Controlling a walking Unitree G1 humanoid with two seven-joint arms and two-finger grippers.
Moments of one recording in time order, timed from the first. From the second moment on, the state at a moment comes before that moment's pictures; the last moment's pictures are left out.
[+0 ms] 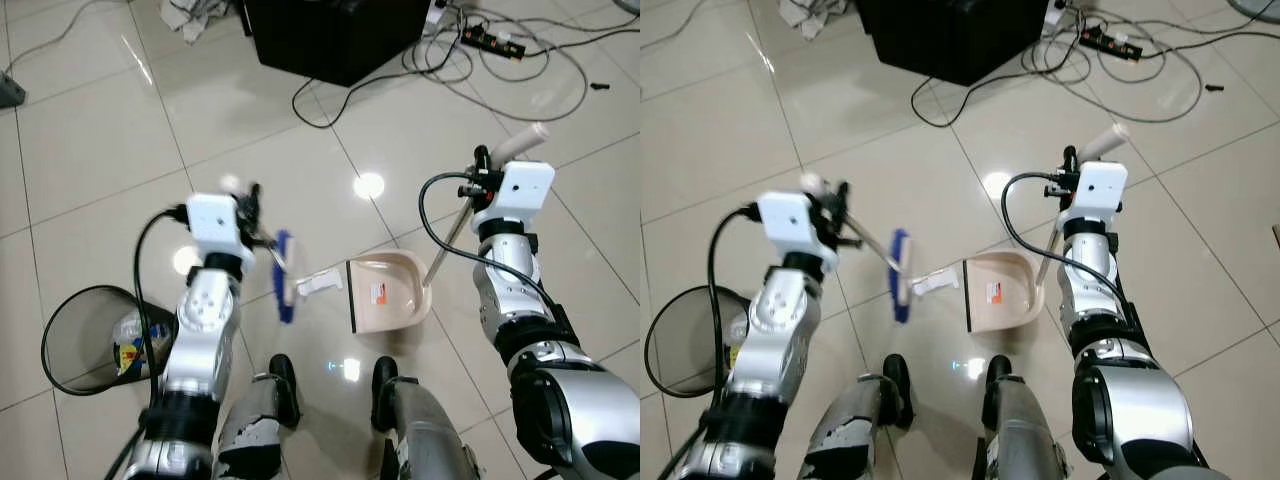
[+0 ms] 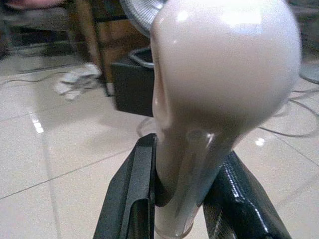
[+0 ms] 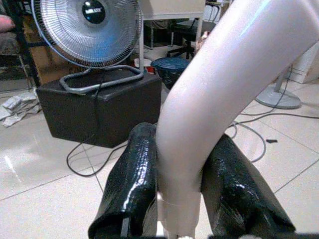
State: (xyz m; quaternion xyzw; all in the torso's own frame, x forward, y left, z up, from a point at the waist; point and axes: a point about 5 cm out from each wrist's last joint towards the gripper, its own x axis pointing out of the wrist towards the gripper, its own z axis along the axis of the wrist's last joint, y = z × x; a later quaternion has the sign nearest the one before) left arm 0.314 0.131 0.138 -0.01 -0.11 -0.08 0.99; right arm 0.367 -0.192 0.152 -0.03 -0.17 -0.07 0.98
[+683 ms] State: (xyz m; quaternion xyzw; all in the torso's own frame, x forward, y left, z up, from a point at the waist) left arm 0.317 0.117 0.169 -0.08 -0.11 -0.20 0.97; right arm 0.362 -0.214 0.145 0.00 -0.15 -0.12 0.98
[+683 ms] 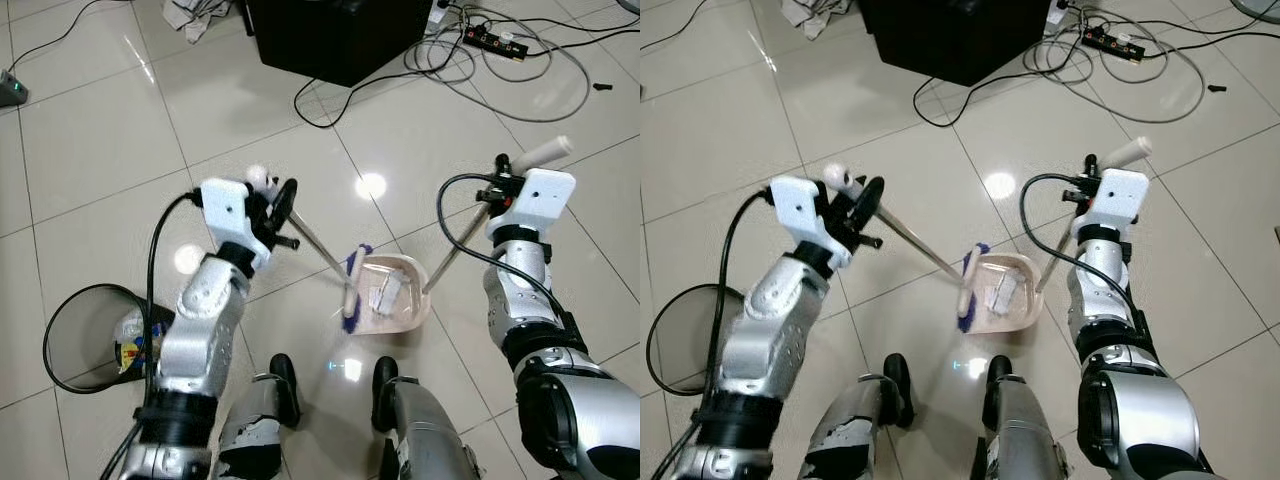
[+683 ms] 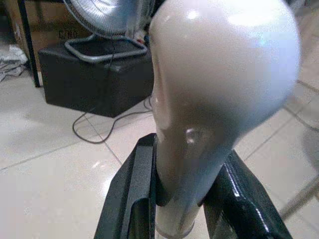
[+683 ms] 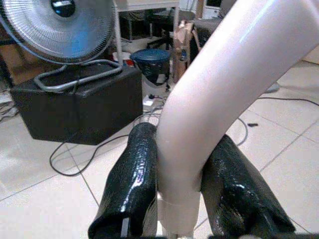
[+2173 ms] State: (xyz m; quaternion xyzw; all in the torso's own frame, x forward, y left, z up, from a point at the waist) left arm 0.279 0.174 0.107 0.04 -0.02 -0.13 0.99; right arm 0.350 -0.249 0.221 0.11 -0.16 -0.06 0.98
